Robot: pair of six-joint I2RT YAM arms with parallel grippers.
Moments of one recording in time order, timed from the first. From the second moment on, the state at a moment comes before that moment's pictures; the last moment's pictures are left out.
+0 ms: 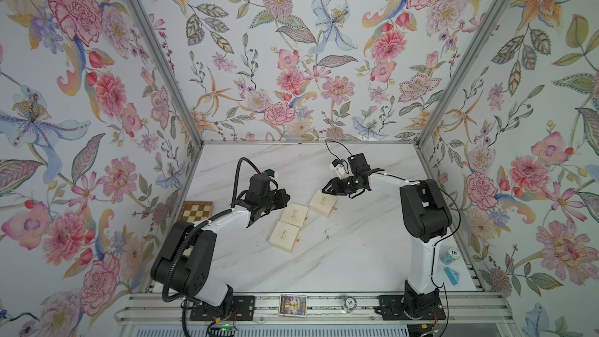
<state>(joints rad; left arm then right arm) -0.40 1.53 0.79 0.06 0.34 -0.57 0.37 2.07 1.39 -0.34 -0.67 0.19</state>
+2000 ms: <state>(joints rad) -0.58 1.87 1.01 0.10 0.38 -0.60 0.40 1.72 0.85 -0.04 -0.57 0.51</state>
